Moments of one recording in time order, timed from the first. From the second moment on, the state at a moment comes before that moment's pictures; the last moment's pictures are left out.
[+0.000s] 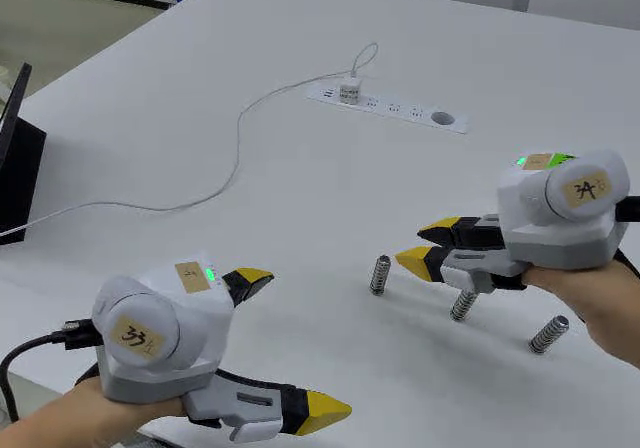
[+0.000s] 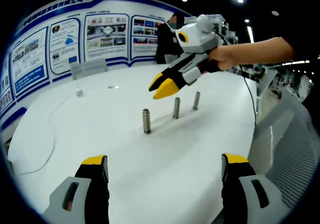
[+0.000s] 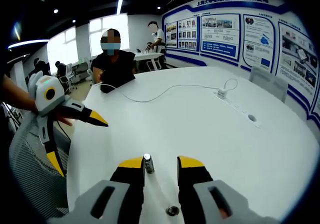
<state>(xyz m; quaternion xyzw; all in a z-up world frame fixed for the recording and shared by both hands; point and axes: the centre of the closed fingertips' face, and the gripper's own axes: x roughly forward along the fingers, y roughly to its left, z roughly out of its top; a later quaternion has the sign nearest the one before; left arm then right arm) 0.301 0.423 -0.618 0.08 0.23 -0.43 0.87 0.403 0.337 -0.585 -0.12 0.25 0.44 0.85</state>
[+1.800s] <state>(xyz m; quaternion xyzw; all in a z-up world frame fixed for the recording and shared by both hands) 0.324 0.437 -0.532 0.03 0.14 -0.39 0.91 0.288 0.173 -0.558 0.00 0.19 0.30 0.93</state>
